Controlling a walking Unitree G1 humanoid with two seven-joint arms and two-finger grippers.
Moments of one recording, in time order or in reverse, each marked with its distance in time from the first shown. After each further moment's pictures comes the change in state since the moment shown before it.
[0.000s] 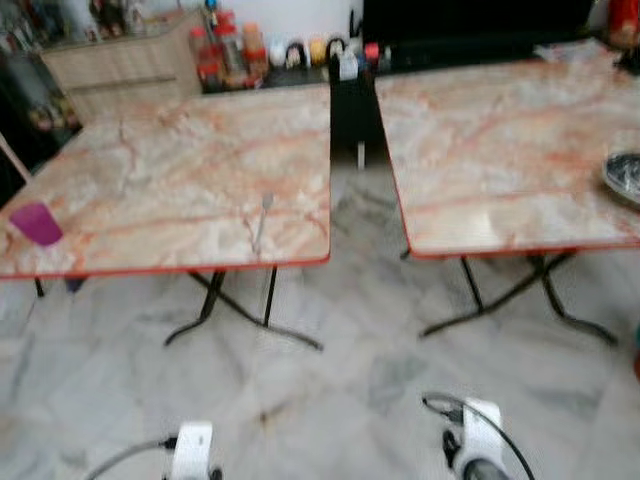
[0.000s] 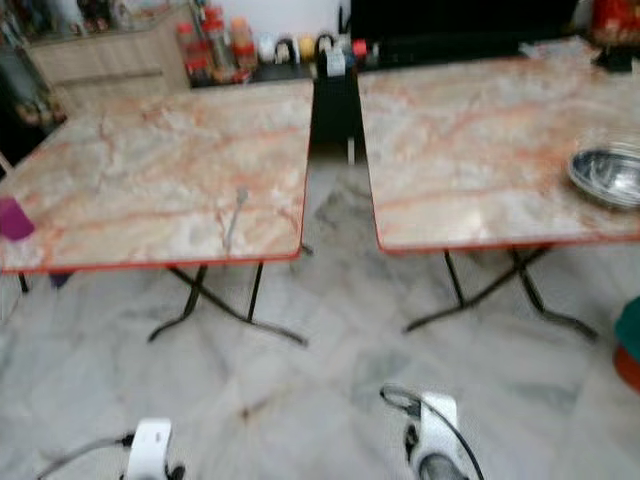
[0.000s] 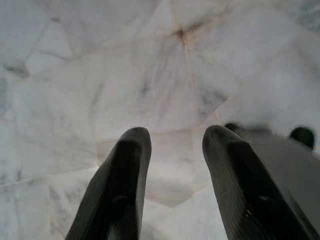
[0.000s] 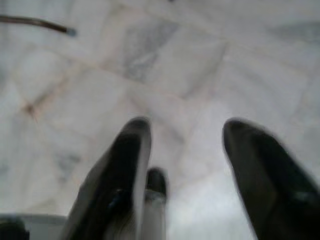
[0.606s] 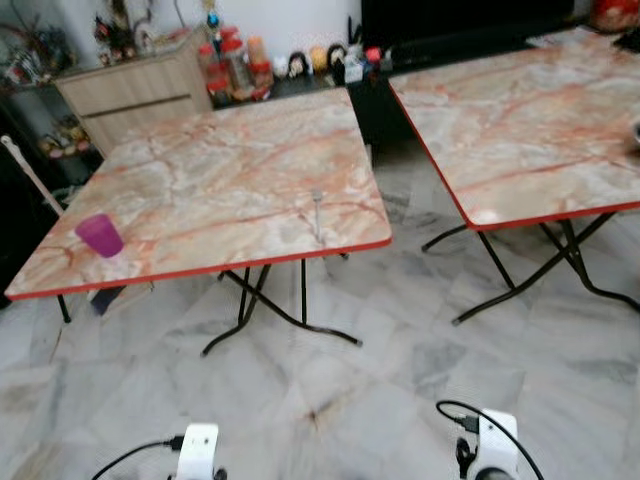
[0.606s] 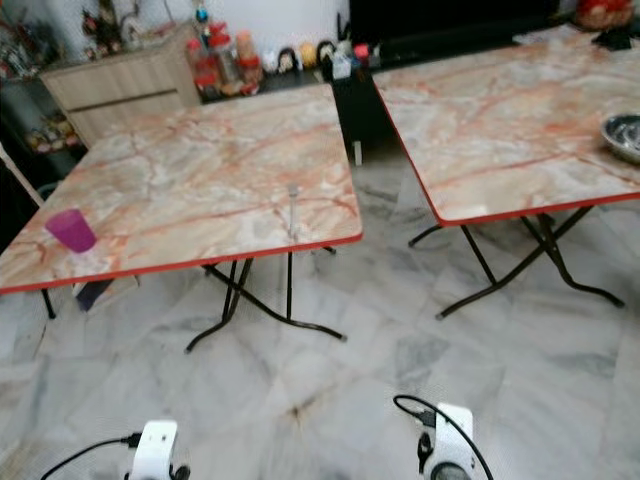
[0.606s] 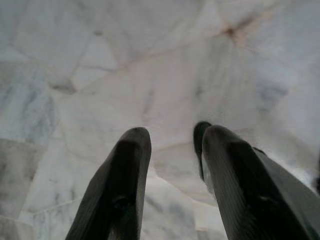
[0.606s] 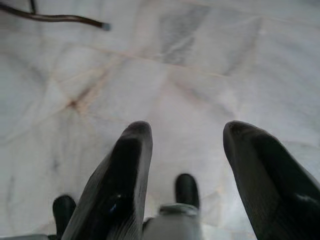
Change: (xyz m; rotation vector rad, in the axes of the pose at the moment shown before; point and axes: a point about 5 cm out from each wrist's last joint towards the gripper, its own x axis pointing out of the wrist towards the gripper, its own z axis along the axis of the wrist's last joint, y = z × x) left arm 0.001 0.001 0.010 0.035 -0.028 -0.004; right arm 0.000 0.001 0.001 0.018 -0.017 0.002
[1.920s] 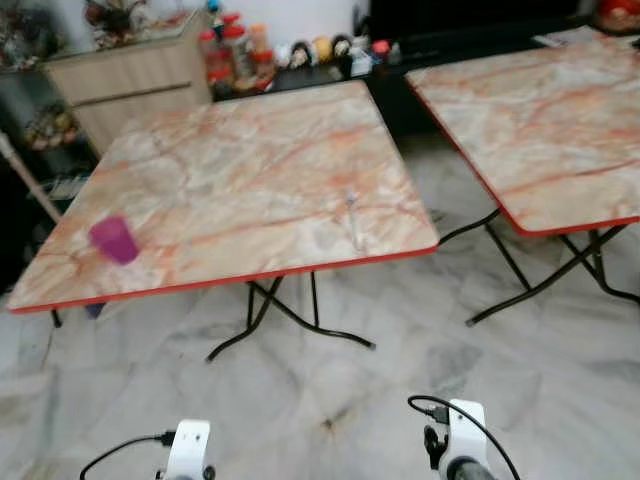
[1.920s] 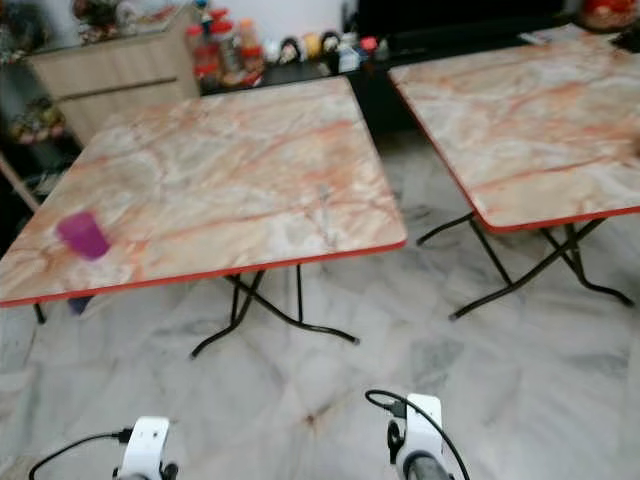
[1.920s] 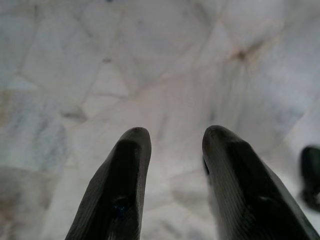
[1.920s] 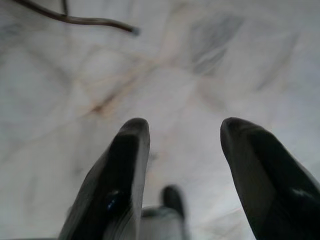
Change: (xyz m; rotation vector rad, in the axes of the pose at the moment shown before) left arm 0.003 -0.007 0.017 0.028 -0.028 -0.007; right arm -0.001 -0.002 -0.001 -0.050 -0.009 0.054
